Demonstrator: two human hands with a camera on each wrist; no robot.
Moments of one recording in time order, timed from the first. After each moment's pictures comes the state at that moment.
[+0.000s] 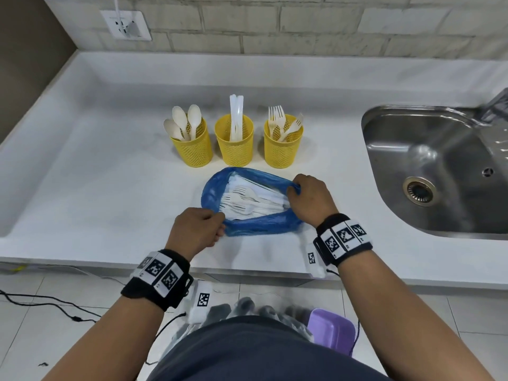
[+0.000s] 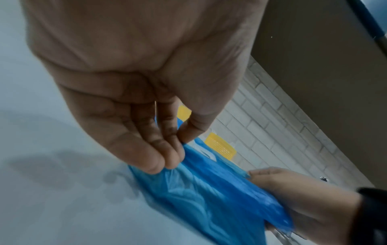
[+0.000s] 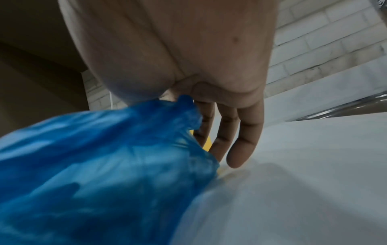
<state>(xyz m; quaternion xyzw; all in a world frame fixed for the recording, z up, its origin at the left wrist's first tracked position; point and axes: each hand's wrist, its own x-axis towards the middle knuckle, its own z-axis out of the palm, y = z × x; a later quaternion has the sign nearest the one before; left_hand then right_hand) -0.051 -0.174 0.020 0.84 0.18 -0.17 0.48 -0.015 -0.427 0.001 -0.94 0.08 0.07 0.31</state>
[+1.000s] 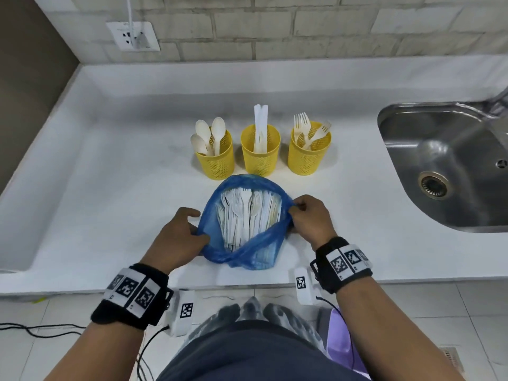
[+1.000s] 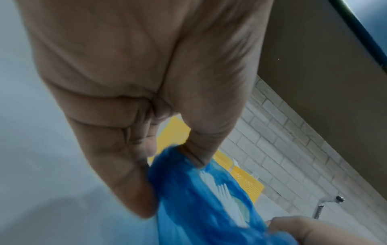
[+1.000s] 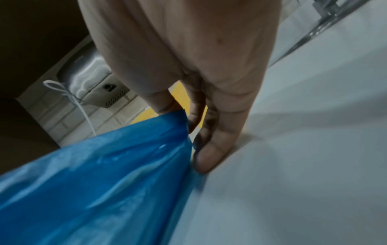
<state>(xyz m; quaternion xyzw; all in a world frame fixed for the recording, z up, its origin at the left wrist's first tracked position) -0.012 -0.060 0.025 0.88 0.09 -0.23 0.40 -0.023 -0.343 -0.013 -0.81 0.24 0.08 0.53</state>
